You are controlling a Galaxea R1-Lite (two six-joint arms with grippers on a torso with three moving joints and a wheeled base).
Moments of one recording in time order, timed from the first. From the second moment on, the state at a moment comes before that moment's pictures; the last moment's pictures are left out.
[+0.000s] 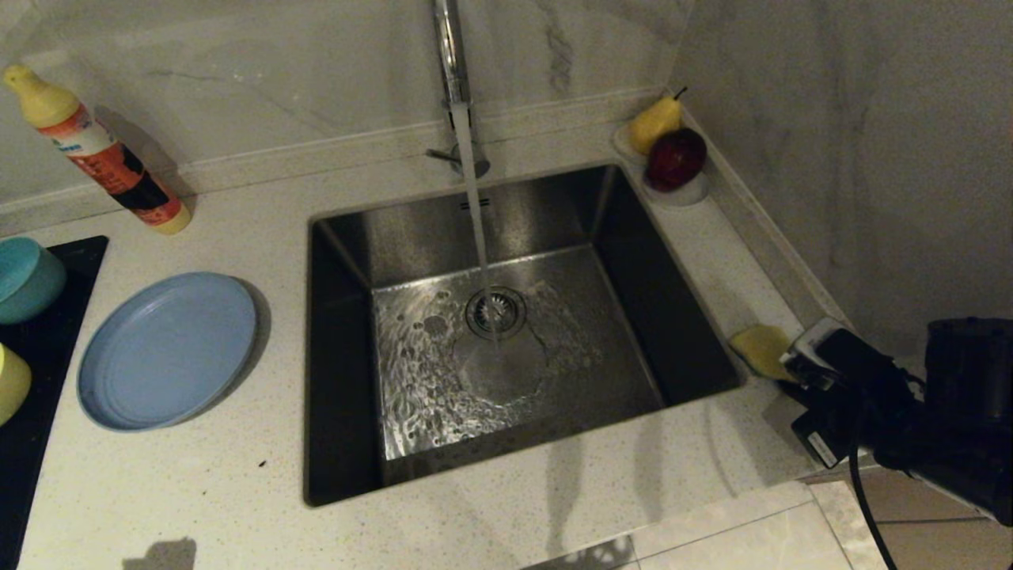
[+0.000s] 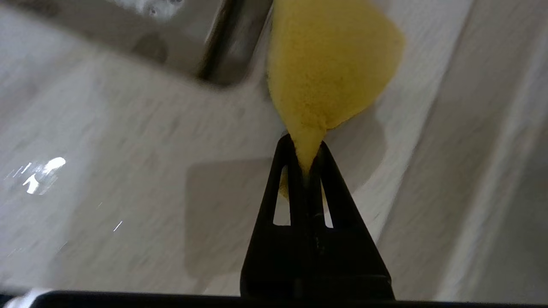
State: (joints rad) left arm 0.00 0.00 0.00 -0.09 0.03 -0.03; right arm 0.26 1.55 -0.49 -0.71 -0.13 -0.56
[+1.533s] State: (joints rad) left arm 0.00 0.00 0.00 -0.09 0.03 -0.03; right arm 0.28 1.63 -0.61 -0.73 -0.19 -0.56
